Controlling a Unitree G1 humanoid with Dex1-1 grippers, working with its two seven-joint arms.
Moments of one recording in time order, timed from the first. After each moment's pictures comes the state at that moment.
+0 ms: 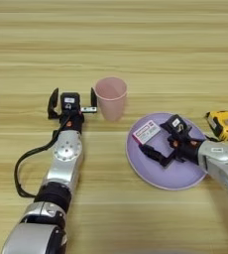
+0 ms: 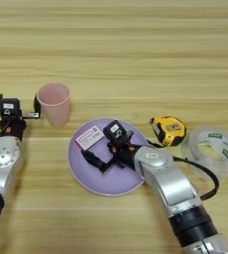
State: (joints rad) left arm -0.37 0.05 0.03 0.73 0.04 -0.45 0.17; right arm -0.18 -0.30 0.27 0.01 0.16 0.45 0.58
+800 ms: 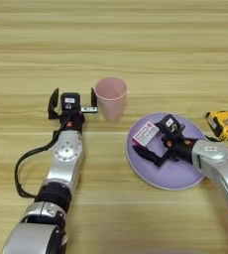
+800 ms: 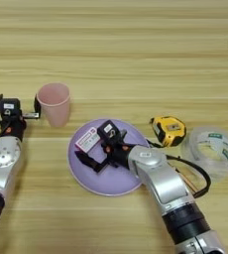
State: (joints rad) left arm -0.37 0.05 0.03 0.74 0.04 -0.45 0.17; right arm -0.21 -0.26 0.28 0.05 0.15 0.42 0.59
